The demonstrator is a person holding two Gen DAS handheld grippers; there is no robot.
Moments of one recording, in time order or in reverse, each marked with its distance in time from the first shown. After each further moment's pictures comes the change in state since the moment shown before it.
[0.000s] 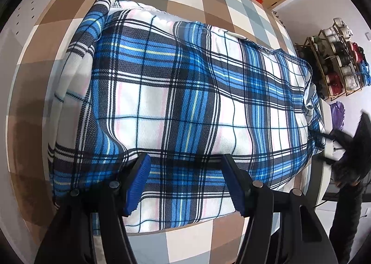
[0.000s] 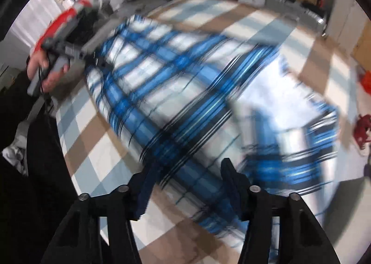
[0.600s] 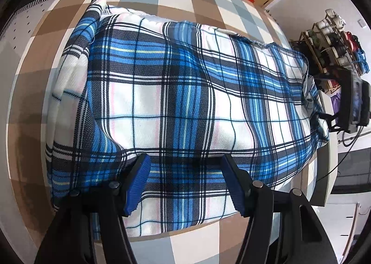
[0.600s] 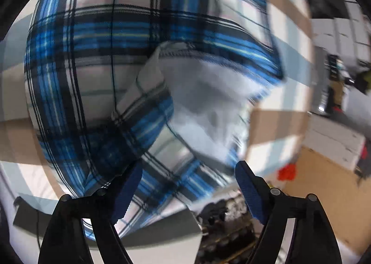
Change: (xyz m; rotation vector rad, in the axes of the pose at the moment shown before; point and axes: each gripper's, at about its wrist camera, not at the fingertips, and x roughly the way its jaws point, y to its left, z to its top) left arm 0.004 -0.009 -0.012 0.067 -0.062 0.014; right arm 0.075 -0.019 0.027 -0.924 0.633 -0.486
